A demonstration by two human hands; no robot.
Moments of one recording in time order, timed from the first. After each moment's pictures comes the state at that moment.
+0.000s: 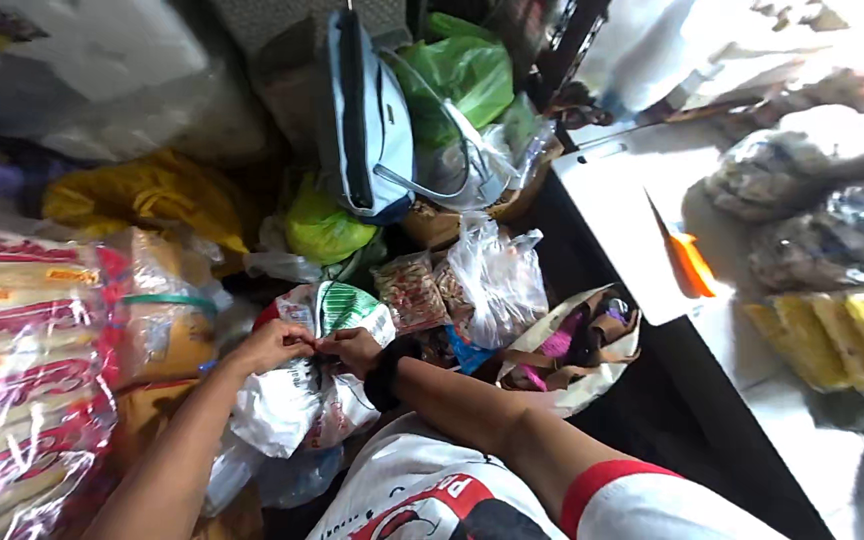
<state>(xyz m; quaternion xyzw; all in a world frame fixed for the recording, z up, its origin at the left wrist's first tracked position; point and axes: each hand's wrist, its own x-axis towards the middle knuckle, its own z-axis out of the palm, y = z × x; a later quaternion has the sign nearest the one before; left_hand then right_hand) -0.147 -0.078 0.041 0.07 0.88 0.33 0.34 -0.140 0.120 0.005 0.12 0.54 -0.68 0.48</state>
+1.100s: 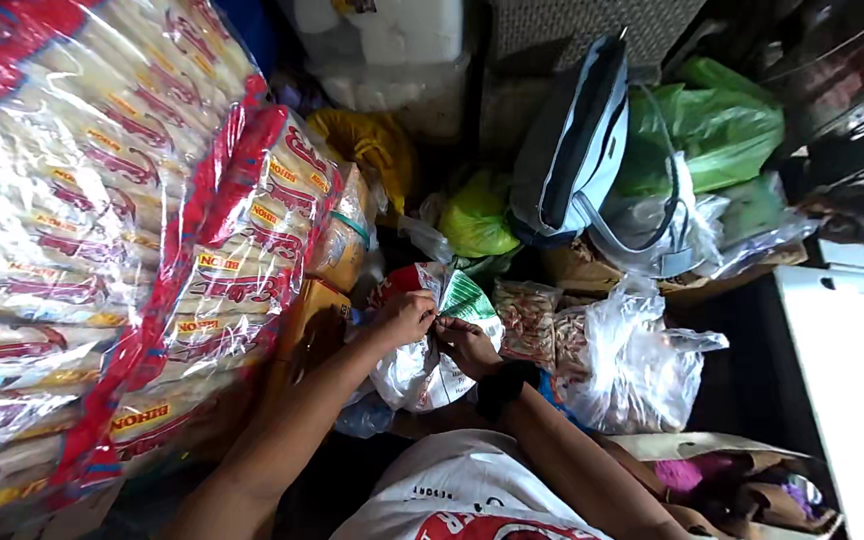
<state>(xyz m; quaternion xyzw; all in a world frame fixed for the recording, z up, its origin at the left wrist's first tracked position) -0.099 -0.057 0.056 0.01 0.94 0.31 0.14 -0.135 0.114 0.000 0.06 0.48 -0.74 0.47</state>
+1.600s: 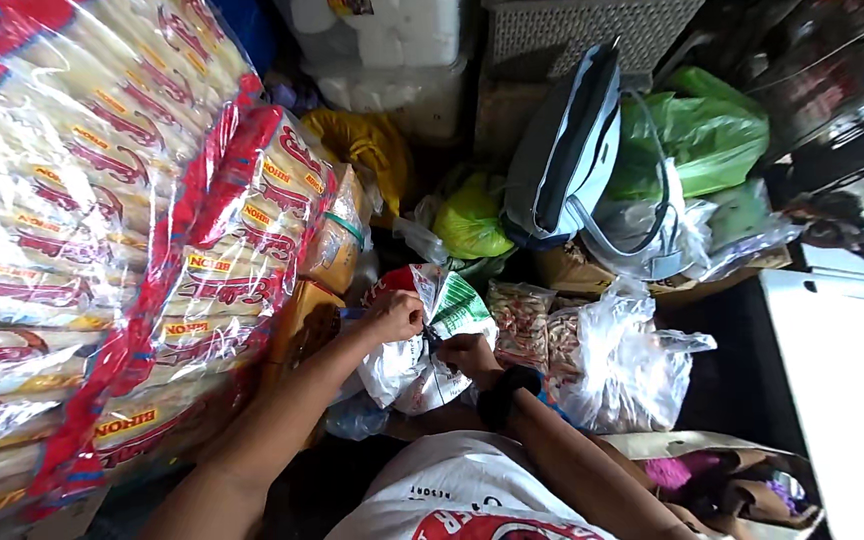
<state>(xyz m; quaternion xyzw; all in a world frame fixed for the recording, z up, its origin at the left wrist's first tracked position) -0.105 -0.073 0.048 0.05 0.95 0.26 0.16 -0.140 0.135 -0.008 -0.10 0.73 -0.49 0.46</state>
